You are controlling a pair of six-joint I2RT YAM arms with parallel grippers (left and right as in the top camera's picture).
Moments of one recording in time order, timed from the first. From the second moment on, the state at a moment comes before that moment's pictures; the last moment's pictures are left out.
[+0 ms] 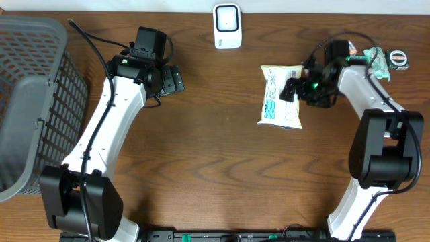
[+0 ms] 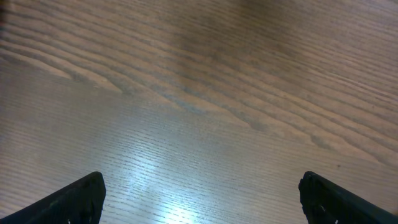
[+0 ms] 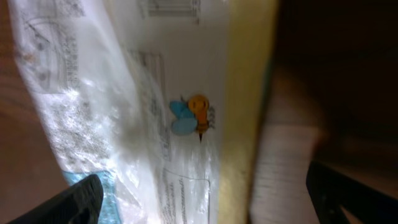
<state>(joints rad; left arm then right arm) -0.21 1.71 1.48 -0.95 -0.11 -0.46 -0.04 2.05 1.45 -0.81 -0.38 0.05</state>
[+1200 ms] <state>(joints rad) -0.21 1.71 1.48 -0.95 -0.11 -0.46 0.43 1.86 1.45 -0.72 0.72 0.07</state>
